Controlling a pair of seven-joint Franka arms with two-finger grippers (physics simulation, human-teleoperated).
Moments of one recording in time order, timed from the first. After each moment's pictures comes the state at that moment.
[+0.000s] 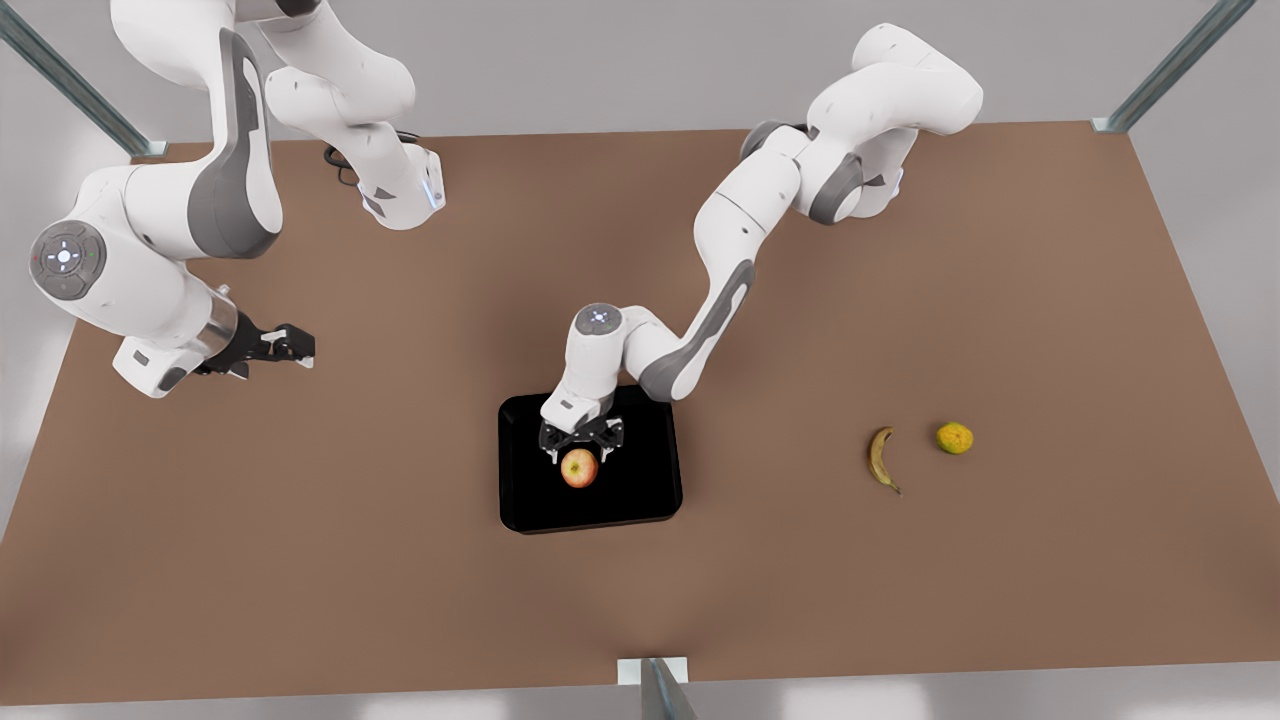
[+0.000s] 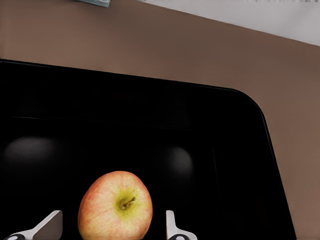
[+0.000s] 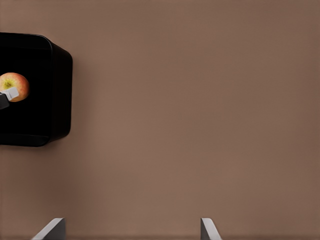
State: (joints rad) left arm -0.87 1.27 0.10 -0.74 0.20 2.43 -1.10; right arm 0.12 0.08 -0.09 -1.63 0.03 1.63 -0.11
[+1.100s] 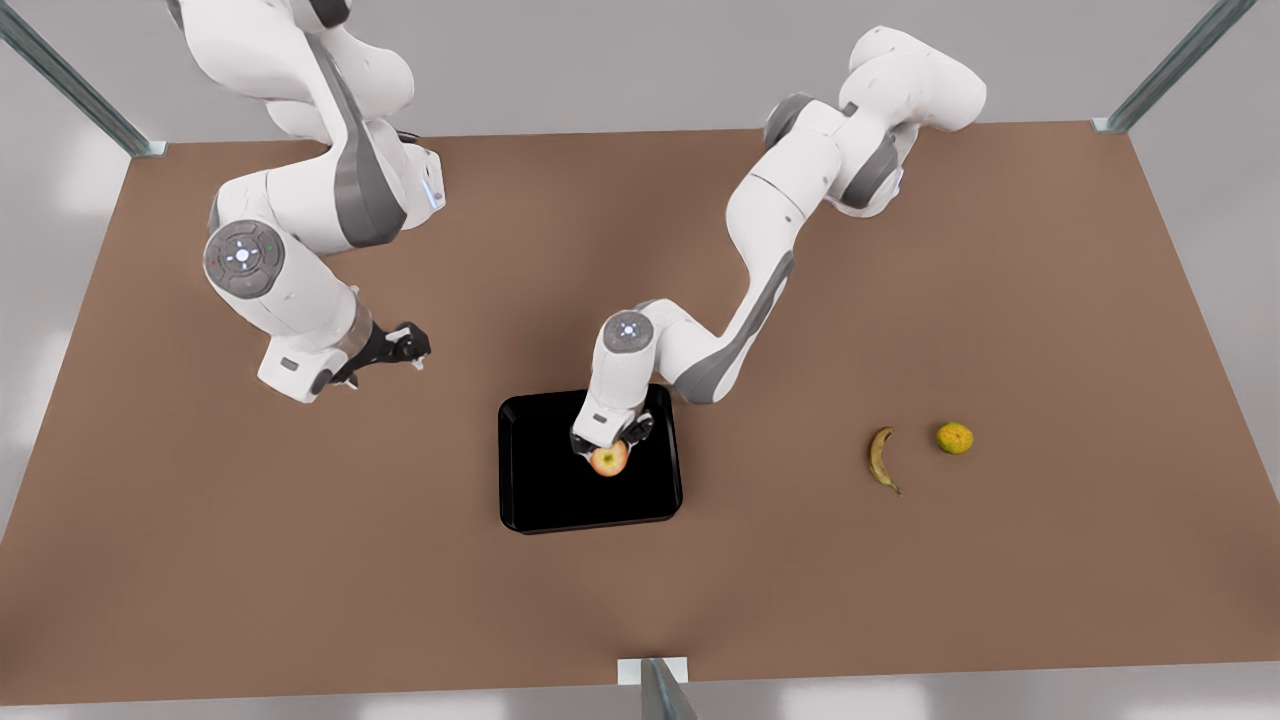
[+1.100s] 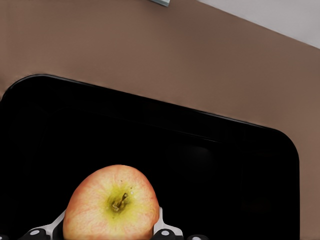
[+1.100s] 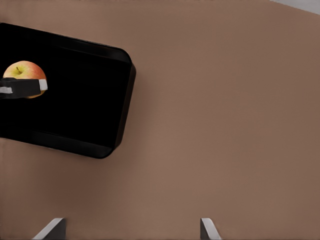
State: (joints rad) left arm -0.72 0.97 -0.04 -1.06 0.15 2.26 -1.11; right arm 0.36 0.20 -0.06 -1.49 0.04 1.64 0.00
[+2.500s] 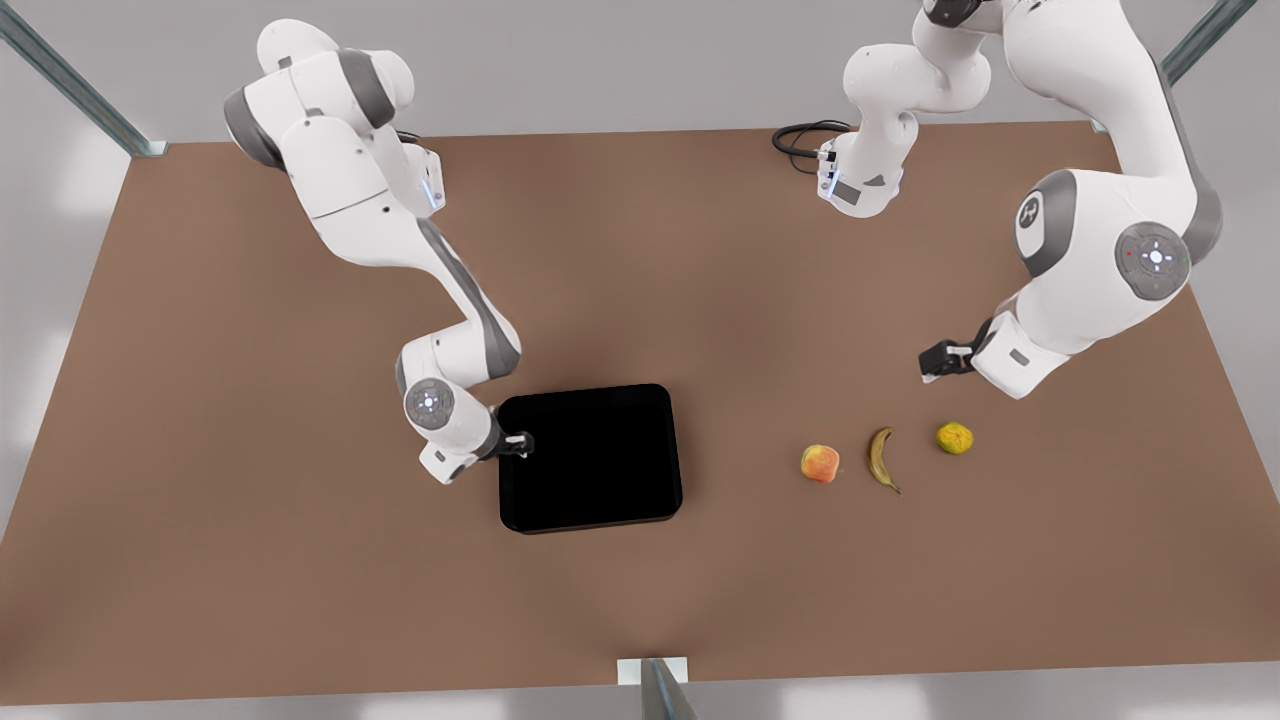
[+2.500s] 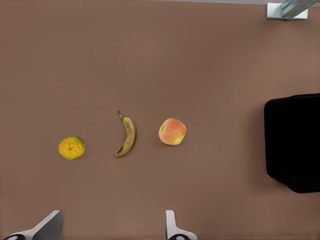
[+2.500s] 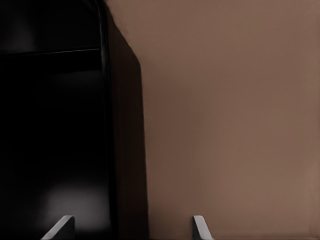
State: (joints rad) left arm -0.13 0.22 0.01 -1.48 -0.07 1.65 -0.11; right arm 0.31 0.63 0.08 -1.76 0.09 2.39 0.29
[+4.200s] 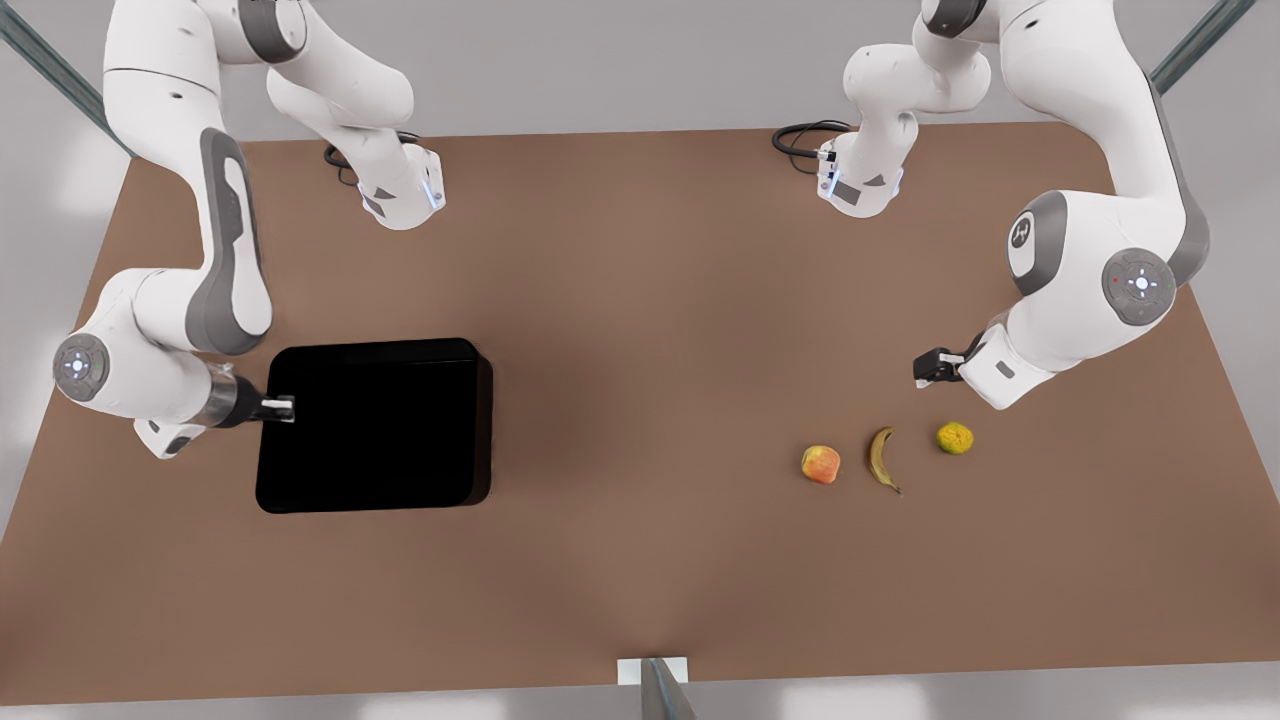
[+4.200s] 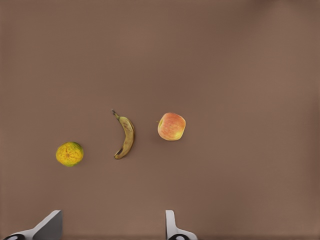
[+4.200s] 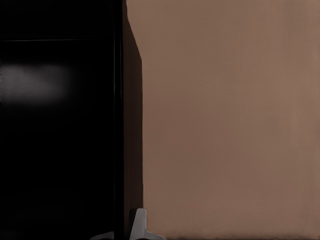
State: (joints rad) left arm -0.13 0.25 0.01 -1.47 -0.06 1.65 -0.02; right arm -0.19 0.26 0.08 -1.71 0.09 1.81 -0.13
